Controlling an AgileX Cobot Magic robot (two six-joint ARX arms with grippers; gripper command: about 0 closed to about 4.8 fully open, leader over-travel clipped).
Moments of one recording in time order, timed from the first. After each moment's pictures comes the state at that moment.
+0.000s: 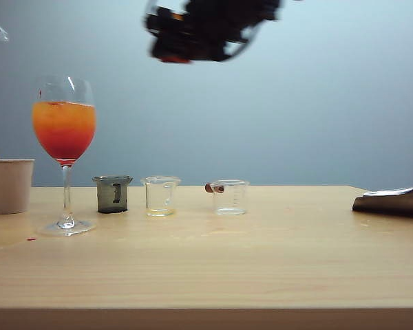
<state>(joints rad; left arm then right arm) -0.29 0.90 0.97 -0.60 -0.15 0.08 0.64 1.79 1.35 0.38 -0.10 -0.14</state>
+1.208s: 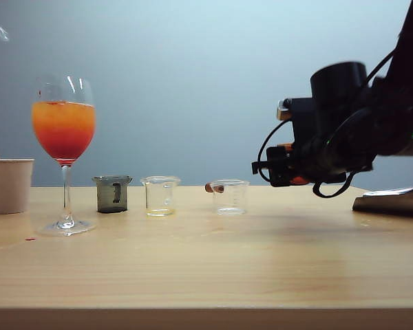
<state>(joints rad) -0.29 0.90 0.97 -0.60 -0.15 0.08 0.40 2.00 0.87 0.98 0.27 0.00</state>
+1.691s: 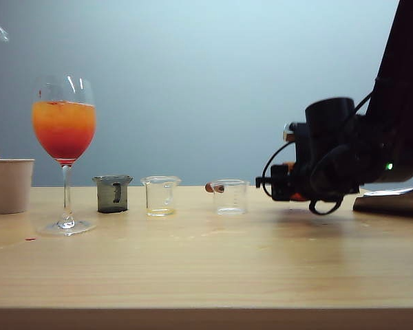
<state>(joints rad) -0.29 0.90 0.97 -0.60 -0.15 0.08 0.34 2.19 1.05 0.96 0.27 0.09</state>
